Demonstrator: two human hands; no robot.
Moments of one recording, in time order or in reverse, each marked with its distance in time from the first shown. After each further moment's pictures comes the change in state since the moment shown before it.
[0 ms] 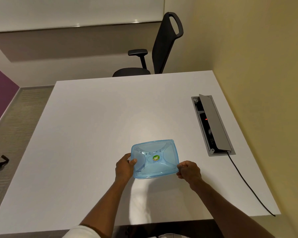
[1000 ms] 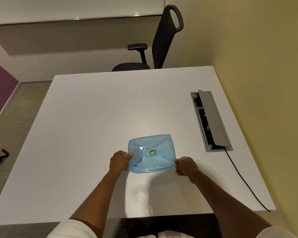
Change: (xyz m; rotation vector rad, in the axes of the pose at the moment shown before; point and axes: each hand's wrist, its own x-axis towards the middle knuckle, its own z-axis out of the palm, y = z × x) left_hand 0.006 0.003 -0.010 -0.100 -0.022 -0.169; right_hand 0.014 0.000 -0.007 0.032 -0.190 0.086
